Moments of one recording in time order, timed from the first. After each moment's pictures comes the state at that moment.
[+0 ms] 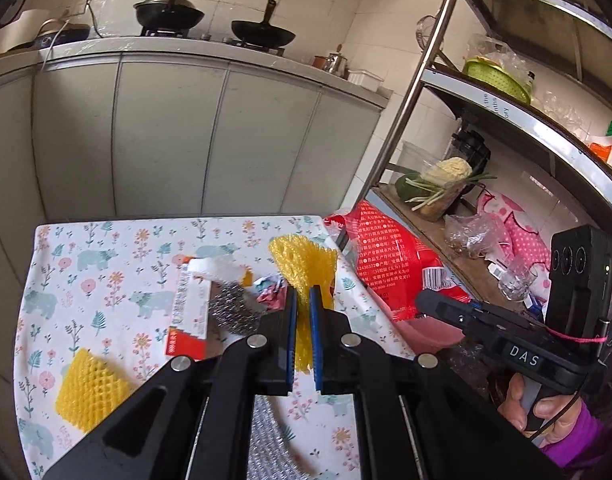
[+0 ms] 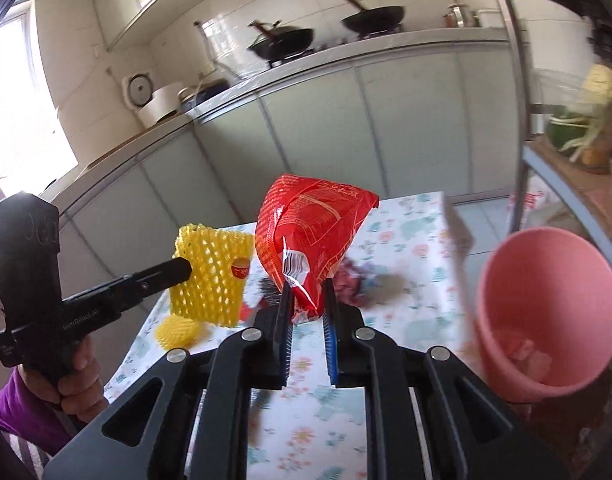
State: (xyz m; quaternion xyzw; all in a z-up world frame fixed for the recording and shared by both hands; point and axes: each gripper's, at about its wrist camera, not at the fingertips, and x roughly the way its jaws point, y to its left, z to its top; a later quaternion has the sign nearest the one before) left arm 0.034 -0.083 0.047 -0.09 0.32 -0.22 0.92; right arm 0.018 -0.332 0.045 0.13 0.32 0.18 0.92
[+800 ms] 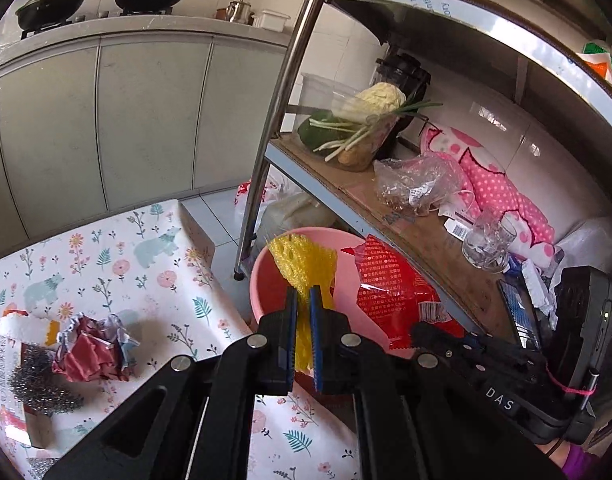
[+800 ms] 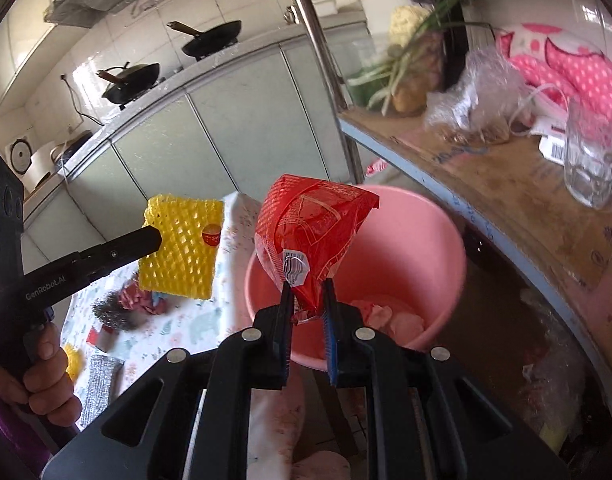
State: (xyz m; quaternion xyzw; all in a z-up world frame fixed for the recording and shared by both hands) left arm 0.103 -0.283 0.013 -0.02 0.37 -0.34 0.87; right arm 0.009 -0.478 -0.021 0.19 0.35 -0.03 0.92
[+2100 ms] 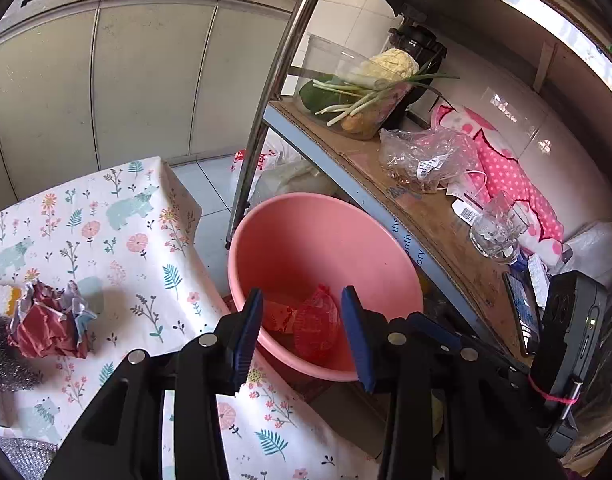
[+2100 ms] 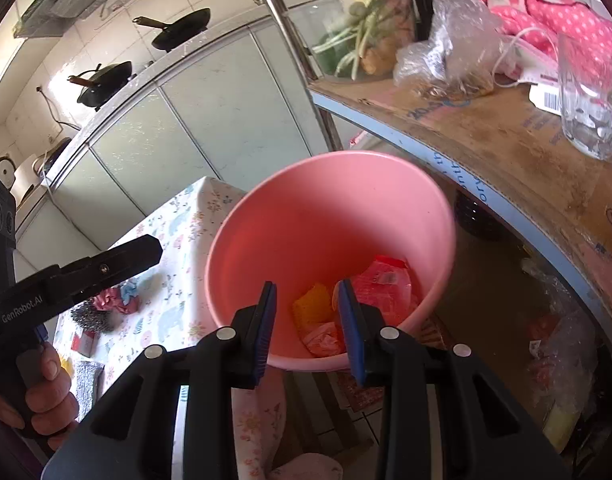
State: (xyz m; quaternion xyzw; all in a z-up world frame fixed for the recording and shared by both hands) left arm 0.109 -0.306 -0.015 -0.03 0.42 -0.32 0.85; right arm 0.018 -0.492 -0.049 0.22 0.37 -0.04 0.90
